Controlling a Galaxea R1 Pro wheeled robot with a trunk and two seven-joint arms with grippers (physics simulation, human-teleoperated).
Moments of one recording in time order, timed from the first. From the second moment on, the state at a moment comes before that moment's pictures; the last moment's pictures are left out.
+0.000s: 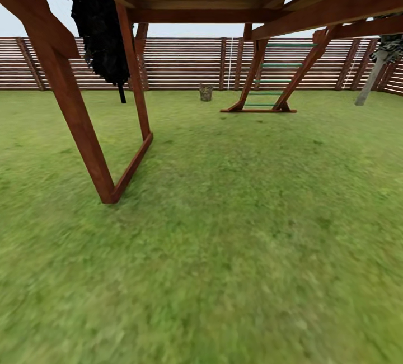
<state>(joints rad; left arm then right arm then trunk) -0.21 -0.04 0.20 -0.23 0.23 -0.14 0.02 -0.23 0.01 0.03 -0.21 0.10 -0.42 0.02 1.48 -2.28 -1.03</state>
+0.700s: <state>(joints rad) -0.21 -0.04 0.20 -0.23 0.23 -0.14 0.02 -0.23 0.01 0.03 -0.21 0.09 -0.42 0.01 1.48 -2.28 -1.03</state>
